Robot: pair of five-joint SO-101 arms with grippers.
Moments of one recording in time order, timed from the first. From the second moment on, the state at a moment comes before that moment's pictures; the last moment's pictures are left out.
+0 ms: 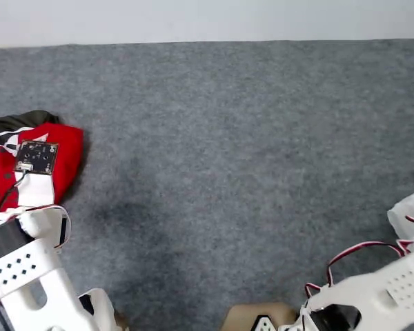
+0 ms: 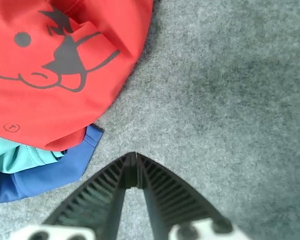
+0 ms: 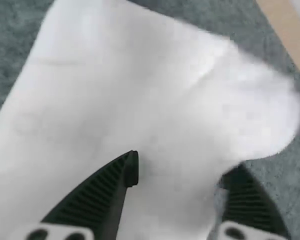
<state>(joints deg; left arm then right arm) -34.0 -49.6 45.8 85.8 -25.2 57.9 27.0 -1.7 35.3 26.9</state>
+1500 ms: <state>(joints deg) -34.0 -49.6 45.8 85.8 -25.2 41.9 20.7 -8.5 71.6 22.5</state>
